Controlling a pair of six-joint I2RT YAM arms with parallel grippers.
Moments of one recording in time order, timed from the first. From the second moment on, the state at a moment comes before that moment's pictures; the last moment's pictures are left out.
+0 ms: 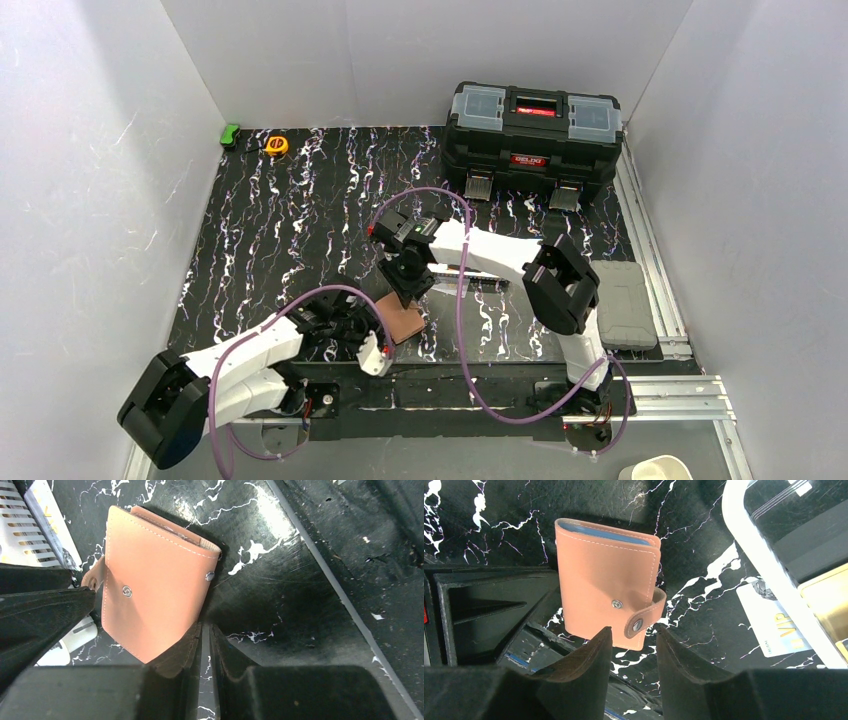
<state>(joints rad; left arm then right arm) -0.67 0.99 0.34 -0.38 0.47 1.57 1.02 2.01 1.62 -0.90 -0.12 0.34</state>
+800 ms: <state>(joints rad) -0.66 0.87 0.26 -0.32 0.49 1.71 1.02 2.02 1.61 -0.87 -0.11 0.34</state>
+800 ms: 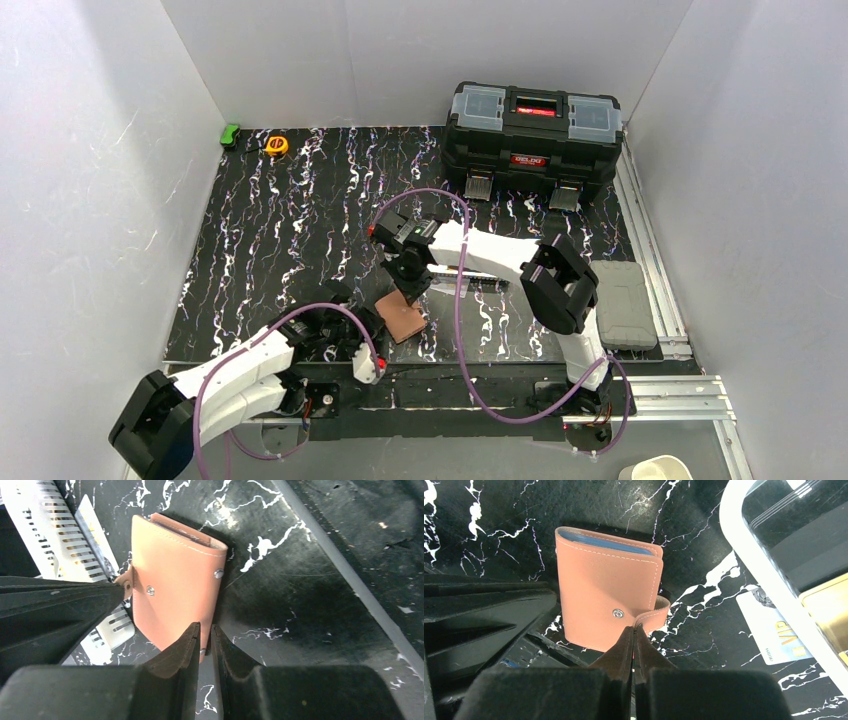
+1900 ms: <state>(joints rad) -0.66 0.98 0.26 -0.23 0.52 1.77 1.03 2.07 1.61 -0.84 -0.17 0.34</state>
